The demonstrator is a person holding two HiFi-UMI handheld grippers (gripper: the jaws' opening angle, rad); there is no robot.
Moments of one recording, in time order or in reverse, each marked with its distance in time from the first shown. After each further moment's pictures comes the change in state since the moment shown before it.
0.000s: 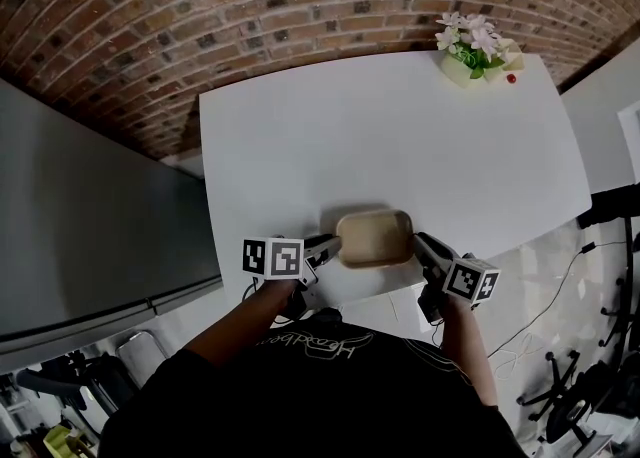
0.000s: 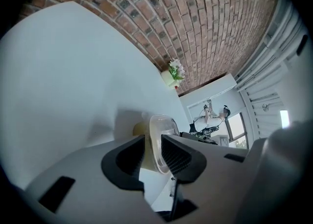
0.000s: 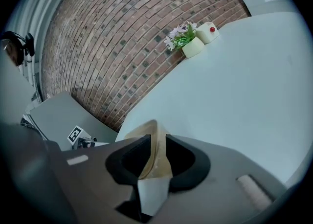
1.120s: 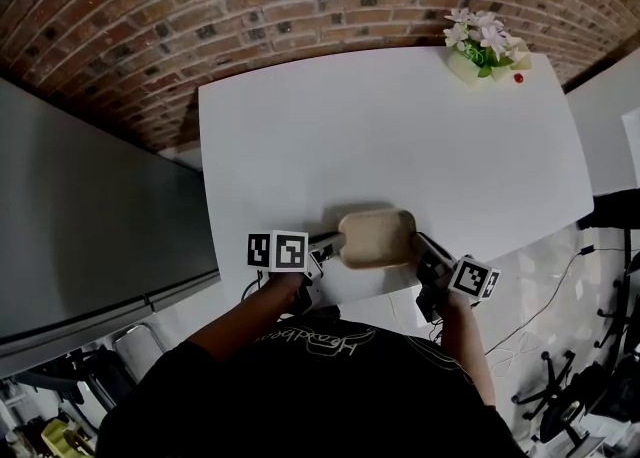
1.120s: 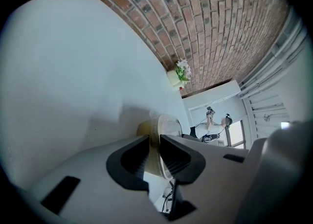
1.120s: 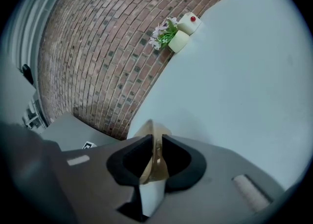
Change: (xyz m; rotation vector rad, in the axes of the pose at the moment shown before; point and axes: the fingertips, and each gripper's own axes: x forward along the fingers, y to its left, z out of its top) left arm 0.013 0.011 -0.001 -0.093 0.010 -0.003; right arm 0.010 -0.003 -0.005 0.218 -0.028 0.095
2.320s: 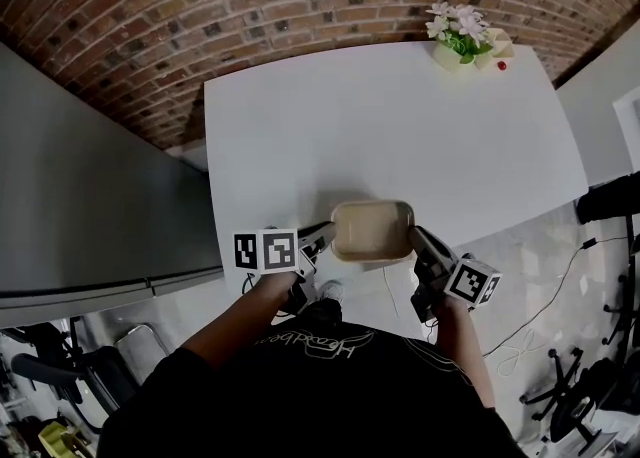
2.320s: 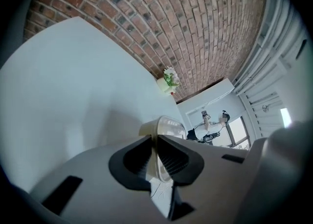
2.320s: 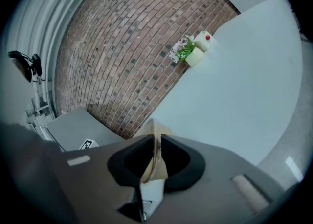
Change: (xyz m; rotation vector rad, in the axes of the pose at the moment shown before) left arm -0.043 -0.047 -0.023 0.092 -0.123 0.009; right arm -0.053 0.053 -0.015 -0.121 -0.102 0.066
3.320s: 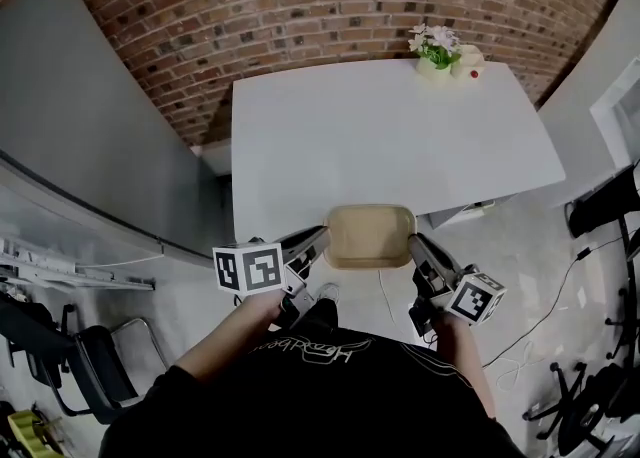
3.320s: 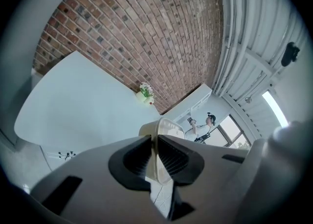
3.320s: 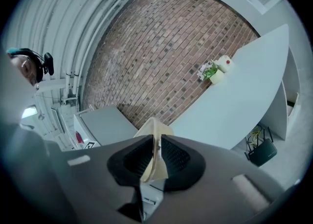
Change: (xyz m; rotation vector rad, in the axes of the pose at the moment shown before) left arm -0.119 -0.117 -0.101 0.140 -0.227 -0.083; right arm -0.145 0.121 -0.046 -0.147 -0.116 0.184
